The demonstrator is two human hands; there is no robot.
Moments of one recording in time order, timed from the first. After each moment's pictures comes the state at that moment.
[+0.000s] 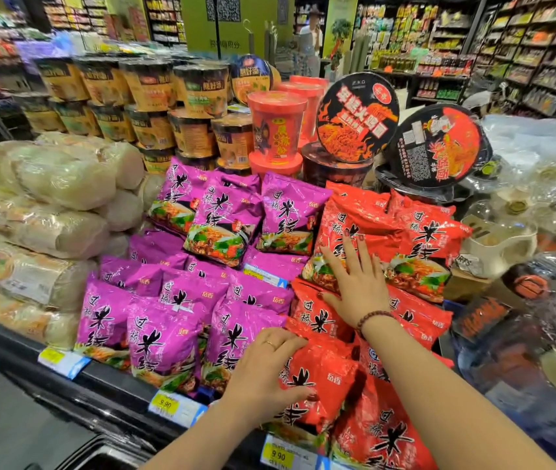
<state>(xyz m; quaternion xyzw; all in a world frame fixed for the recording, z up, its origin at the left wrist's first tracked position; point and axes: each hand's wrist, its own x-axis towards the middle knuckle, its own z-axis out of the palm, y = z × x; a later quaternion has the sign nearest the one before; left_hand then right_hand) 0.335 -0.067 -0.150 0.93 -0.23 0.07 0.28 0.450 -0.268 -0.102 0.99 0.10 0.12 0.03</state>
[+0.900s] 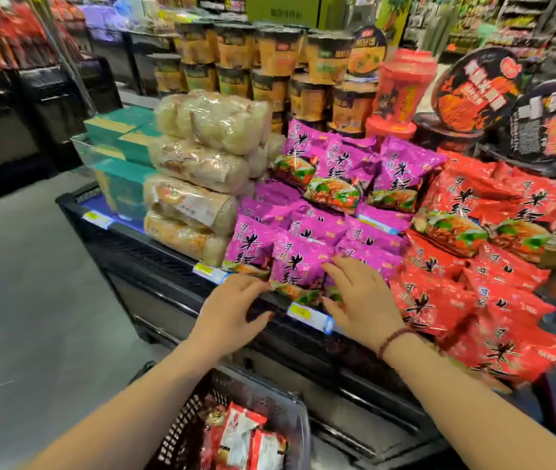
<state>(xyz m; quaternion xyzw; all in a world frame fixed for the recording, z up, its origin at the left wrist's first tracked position) 0.224 0.190 -0.135 0.94 -0.17 0.18 0.22 0.273 -0.066 -0.104 0.91 0.32 0.25 -0.08</state>
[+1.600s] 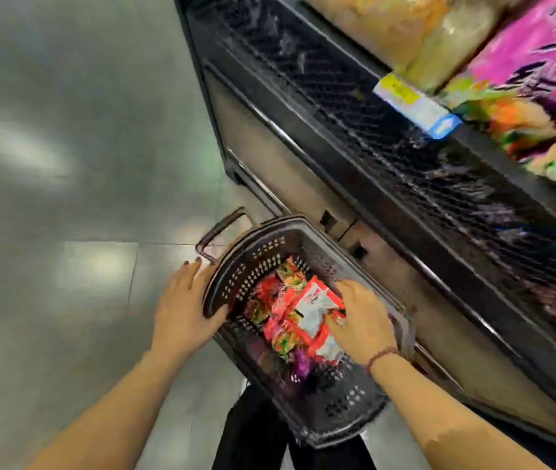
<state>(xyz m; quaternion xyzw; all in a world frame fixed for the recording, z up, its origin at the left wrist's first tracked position) 0.032 0.388 -0.432 0.95 0.25 -0.04 0.19 0.190 0.115 -0.431 0.93 0.30 -0.22 -0.09</state>
